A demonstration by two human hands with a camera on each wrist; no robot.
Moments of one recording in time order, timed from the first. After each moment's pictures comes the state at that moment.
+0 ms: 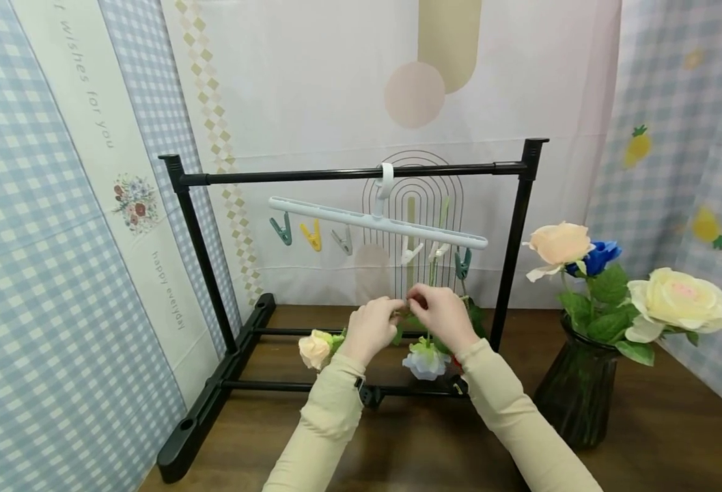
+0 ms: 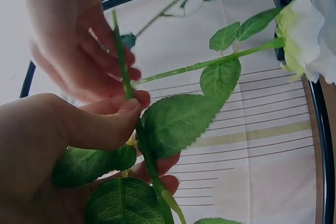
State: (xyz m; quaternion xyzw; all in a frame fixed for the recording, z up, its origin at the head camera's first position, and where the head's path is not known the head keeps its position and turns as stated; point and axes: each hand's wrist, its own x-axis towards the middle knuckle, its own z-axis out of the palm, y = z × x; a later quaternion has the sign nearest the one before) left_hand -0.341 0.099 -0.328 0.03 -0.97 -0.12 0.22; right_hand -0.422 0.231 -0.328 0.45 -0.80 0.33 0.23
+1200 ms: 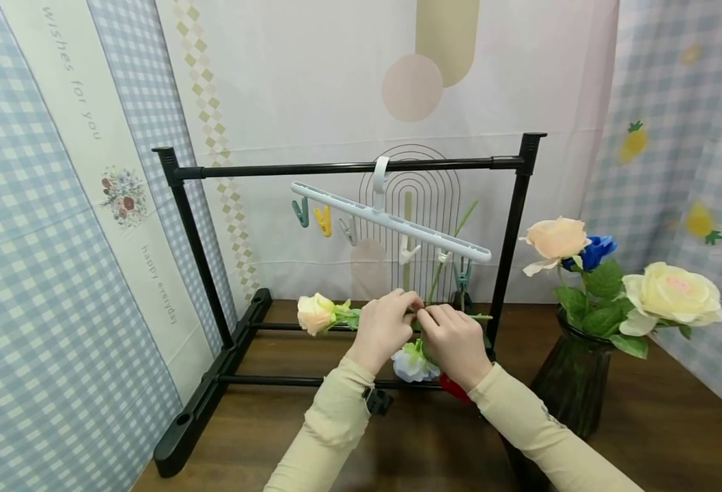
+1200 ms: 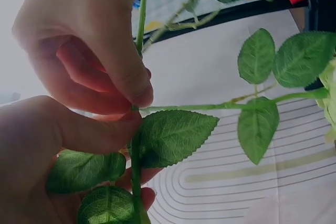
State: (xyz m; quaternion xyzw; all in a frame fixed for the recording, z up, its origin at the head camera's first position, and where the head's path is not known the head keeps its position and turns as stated) left_hand -0.326 0.129 -0.319 -0.03 -0.95 -0.11 0.30; right_hand -0.396 0.261 -0.358 0.48 -0.65 0.14 0.57
